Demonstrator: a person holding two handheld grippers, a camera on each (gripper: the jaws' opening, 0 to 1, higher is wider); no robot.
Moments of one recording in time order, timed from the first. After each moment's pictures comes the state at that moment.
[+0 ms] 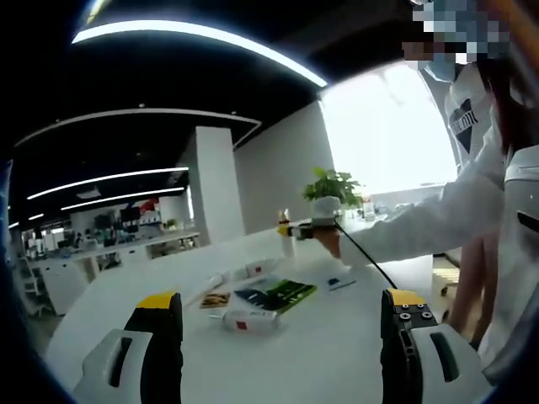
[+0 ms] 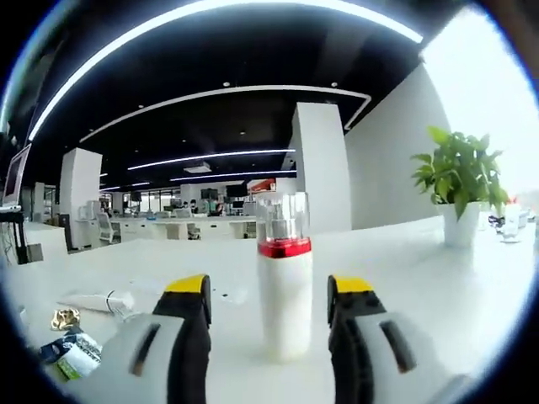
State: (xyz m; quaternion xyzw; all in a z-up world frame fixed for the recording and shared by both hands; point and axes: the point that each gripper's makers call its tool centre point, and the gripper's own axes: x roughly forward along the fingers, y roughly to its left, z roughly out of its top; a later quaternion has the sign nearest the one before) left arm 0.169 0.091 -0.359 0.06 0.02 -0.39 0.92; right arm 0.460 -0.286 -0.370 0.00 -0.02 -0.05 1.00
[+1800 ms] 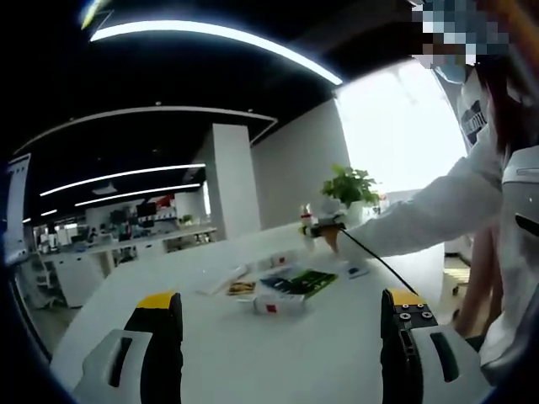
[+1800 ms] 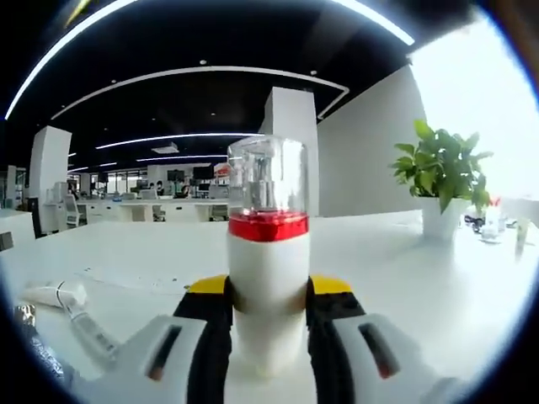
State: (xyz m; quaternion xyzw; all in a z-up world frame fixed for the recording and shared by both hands) left arm 0.170 0.138 -0.366 0.06 0.02 -0.35 0.93; right arm 0.494 -0.309 -0.395 -0.02 0.02 -0.11 0.99
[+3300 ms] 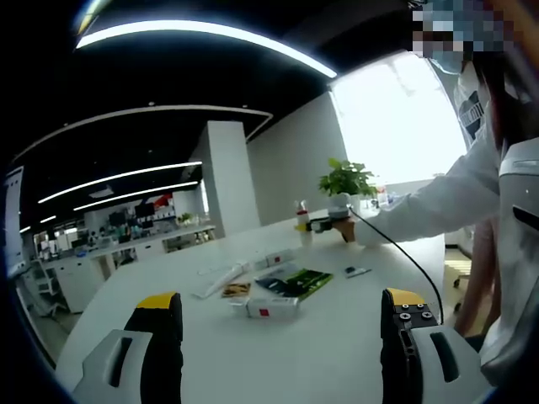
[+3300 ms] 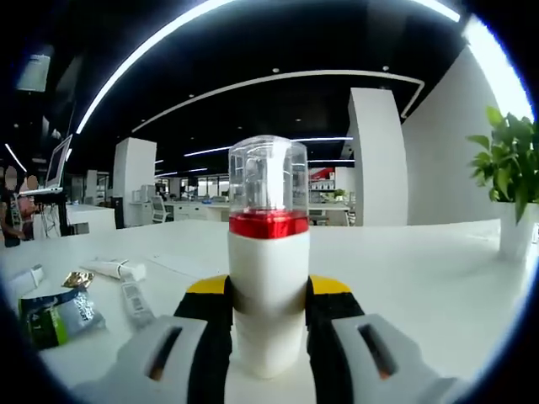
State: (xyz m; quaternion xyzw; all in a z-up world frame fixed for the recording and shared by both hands) left arm 0.173 0.121 -0.360 0.08 0.03 -0.35 0.93; right arm 0.498 -0.289 -0.392 -0.02 0.00 0.14 0.99
